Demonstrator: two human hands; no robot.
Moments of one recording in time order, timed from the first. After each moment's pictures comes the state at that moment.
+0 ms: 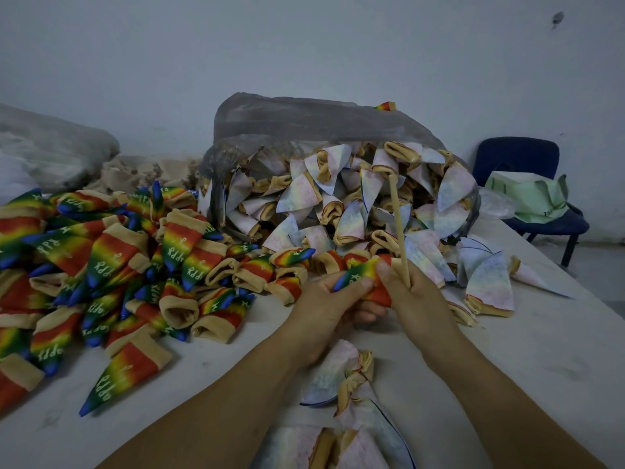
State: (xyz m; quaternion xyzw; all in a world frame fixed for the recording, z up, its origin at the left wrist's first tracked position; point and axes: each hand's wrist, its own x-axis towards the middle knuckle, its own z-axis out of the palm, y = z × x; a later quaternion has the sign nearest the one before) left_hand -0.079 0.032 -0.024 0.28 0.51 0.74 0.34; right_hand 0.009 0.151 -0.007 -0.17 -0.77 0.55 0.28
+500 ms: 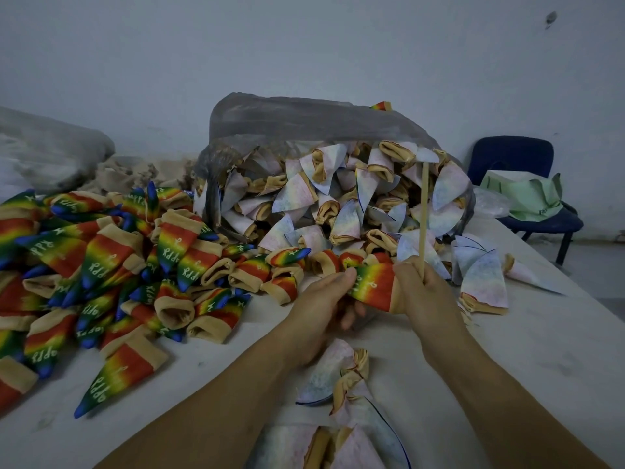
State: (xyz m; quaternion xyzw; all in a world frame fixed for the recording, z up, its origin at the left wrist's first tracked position) left_hand -0.079 0.030 -0.021 0.28 0.55 0.71 0.34; right_hand 0.012 0.159 -0.009 -0.27 -0.71 0.57 0.31
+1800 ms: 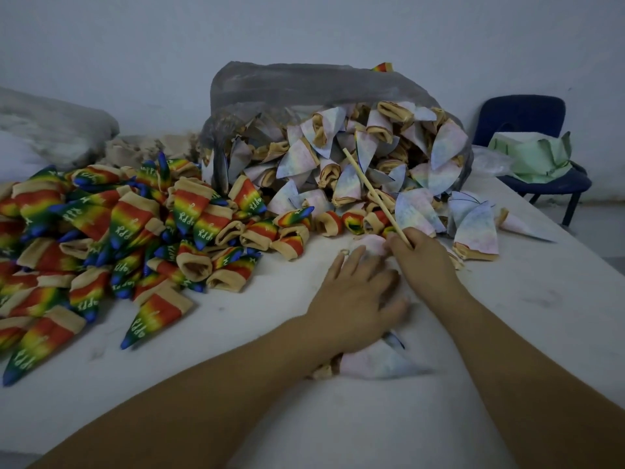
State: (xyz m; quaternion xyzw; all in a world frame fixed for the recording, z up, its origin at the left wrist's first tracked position) left_hand -0.023 0.023 -0.032 0.54 0.83 0.15 -0.01; right_hand 0.015 0.179 -0.030 -0.26 -0.85 0.39 0.25
